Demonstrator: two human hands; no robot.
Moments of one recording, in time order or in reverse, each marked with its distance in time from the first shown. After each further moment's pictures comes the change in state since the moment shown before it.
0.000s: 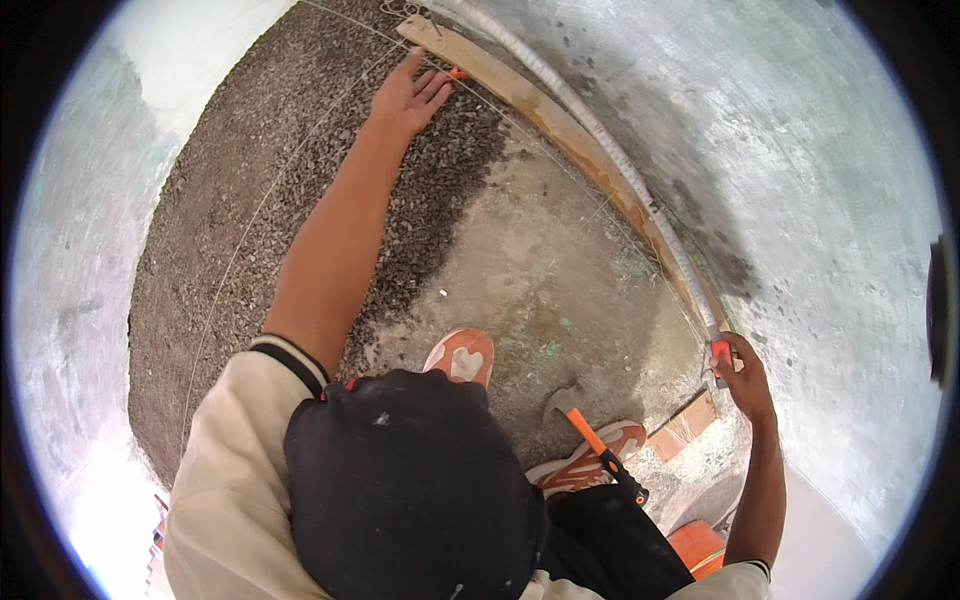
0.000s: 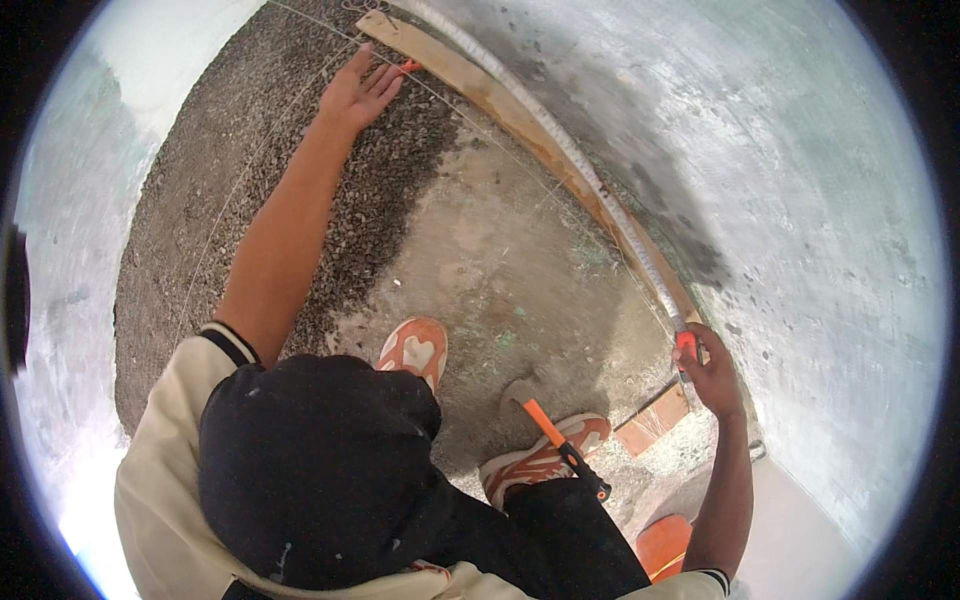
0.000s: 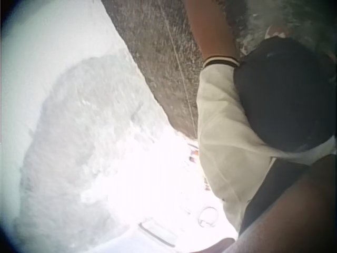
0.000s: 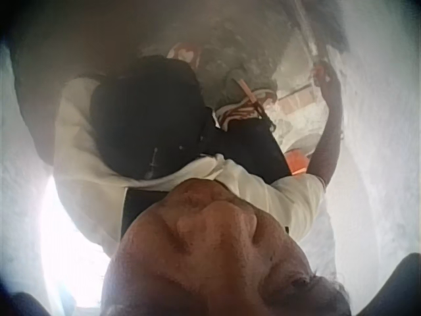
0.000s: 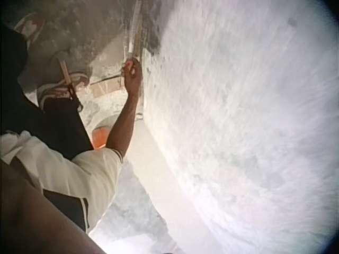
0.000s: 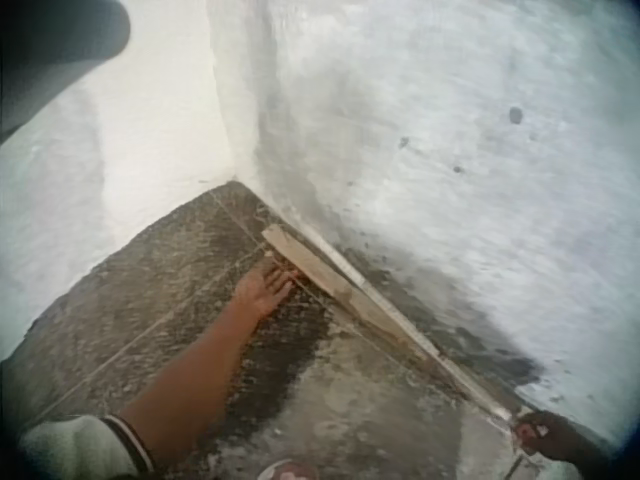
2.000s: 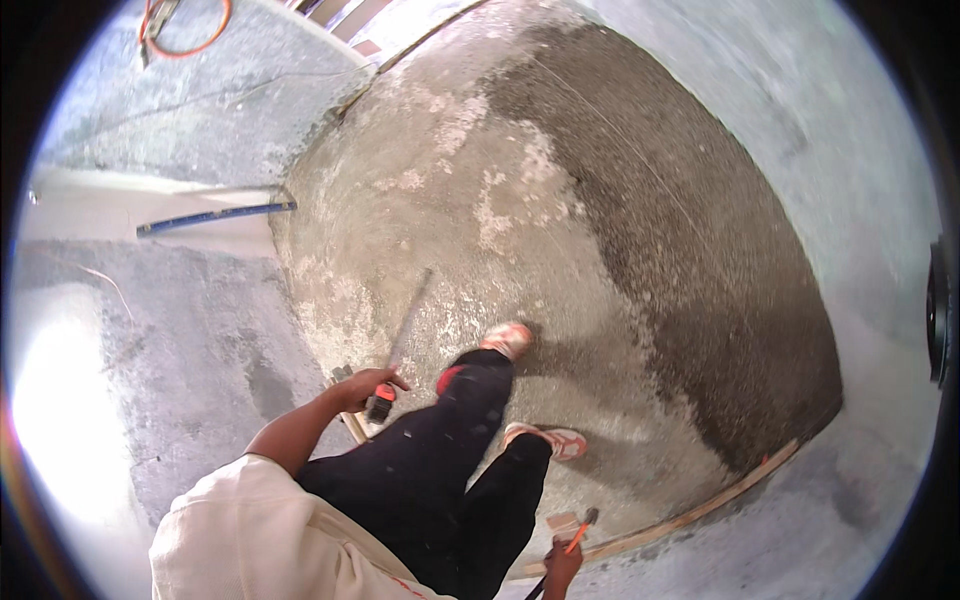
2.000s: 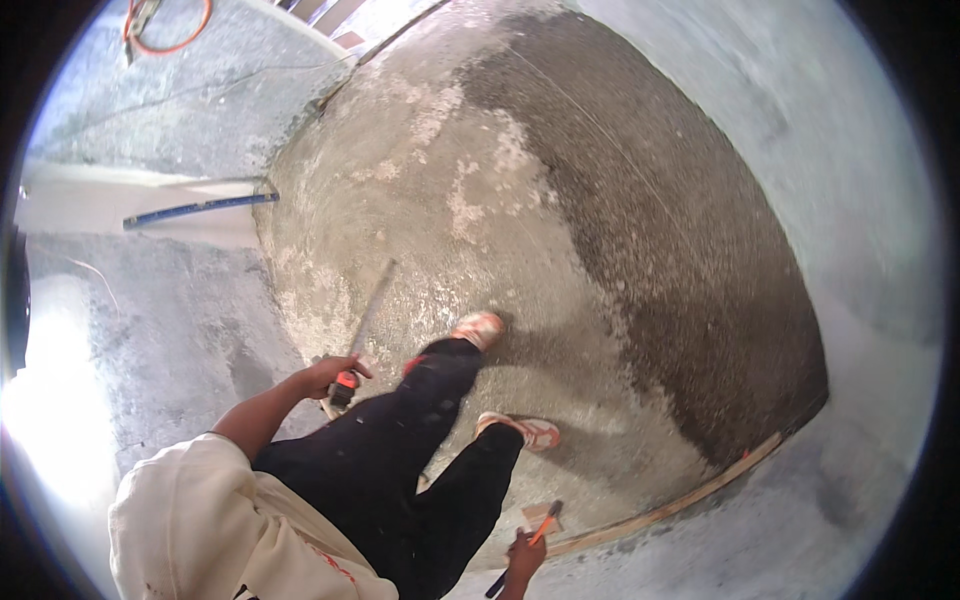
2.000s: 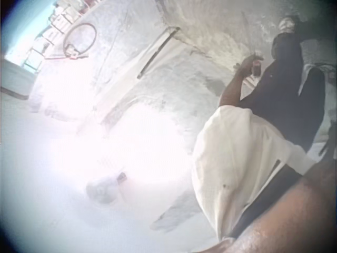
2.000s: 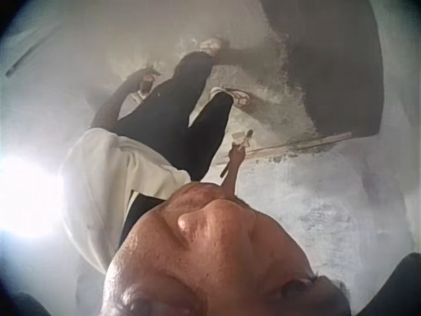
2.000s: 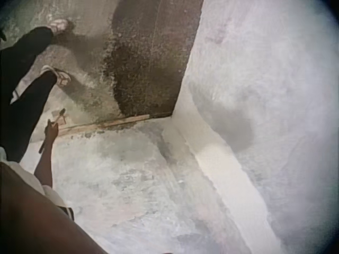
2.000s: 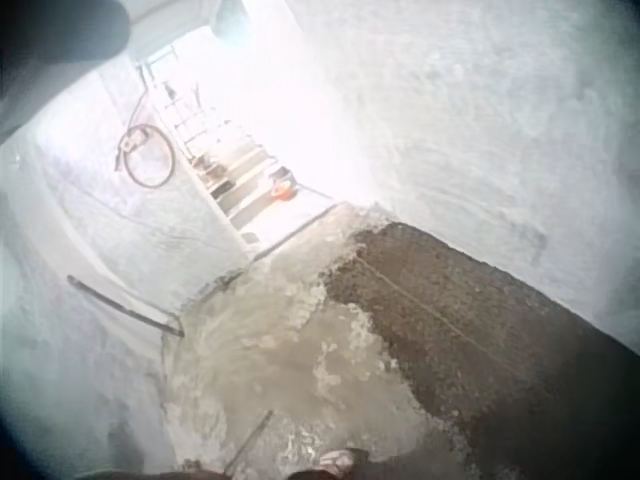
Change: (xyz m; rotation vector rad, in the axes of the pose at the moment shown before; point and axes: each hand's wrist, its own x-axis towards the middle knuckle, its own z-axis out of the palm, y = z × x) left_hand -1.253 0.045 -0.202 -0.517 0.978 -0.436; right_hand -0.419 -0.245 0.063 -0.678 -0.733 0.008
